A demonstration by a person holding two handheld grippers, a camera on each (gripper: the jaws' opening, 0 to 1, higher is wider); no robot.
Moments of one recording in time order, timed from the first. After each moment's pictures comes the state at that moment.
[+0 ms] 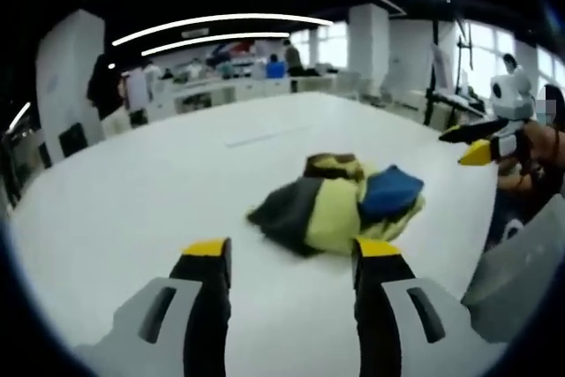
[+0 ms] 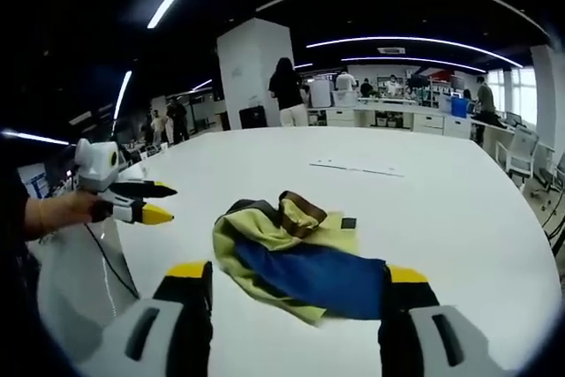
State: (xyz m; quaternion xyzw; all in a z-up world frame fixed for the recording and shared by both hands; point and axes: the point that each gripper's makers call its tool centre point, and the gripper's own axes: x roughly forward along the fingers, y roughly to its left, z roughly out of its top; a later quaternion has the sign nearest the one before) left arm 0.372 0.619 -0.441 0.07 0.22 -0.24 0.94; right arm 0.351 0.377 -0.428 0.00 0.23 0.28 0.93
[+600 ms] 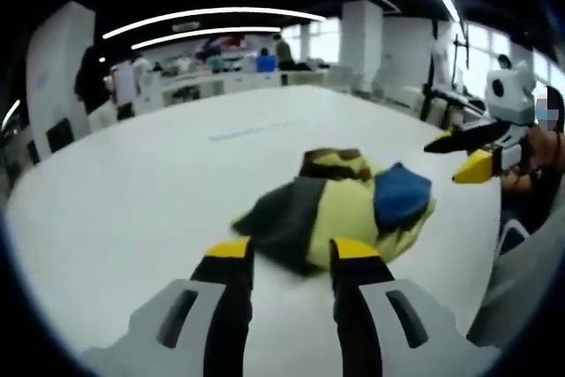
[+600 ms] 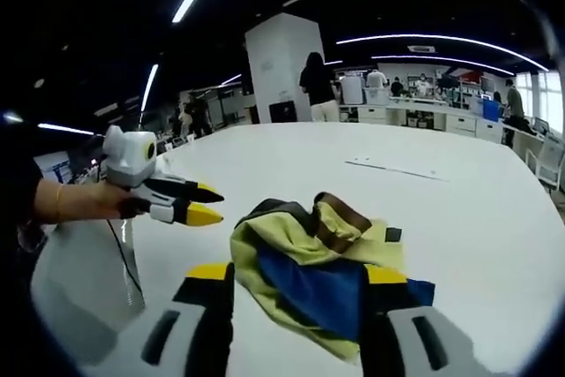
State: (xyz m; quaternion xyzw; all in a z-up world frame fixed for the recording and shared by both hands) left arm 0.411 0.598 -0.470 0.06 0.24 -0.27 0.93; right arm 0.372 0.435 -0.448 -0.01 0.24 0.35 0.90
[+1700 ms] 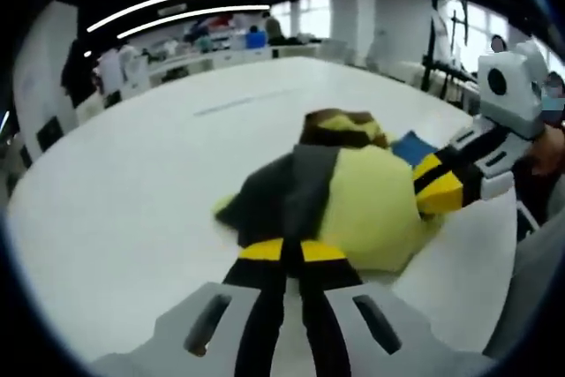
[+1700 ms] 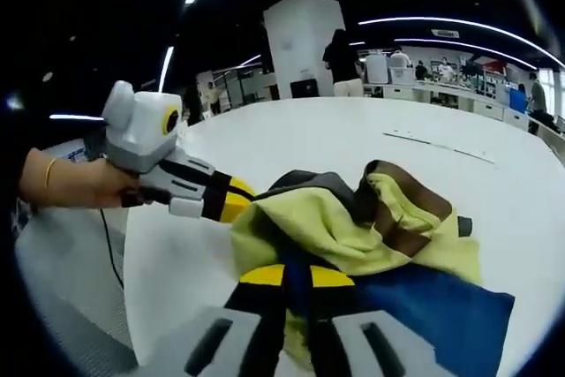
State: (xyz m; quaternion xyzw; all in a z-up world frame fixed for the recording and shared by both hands) left arm 0.432 0.589 -0.513 0.09 0.29 -0.28 0.91; right arm 0.395 0.500 -0.510 -0.03 0.28 0.39 0.88
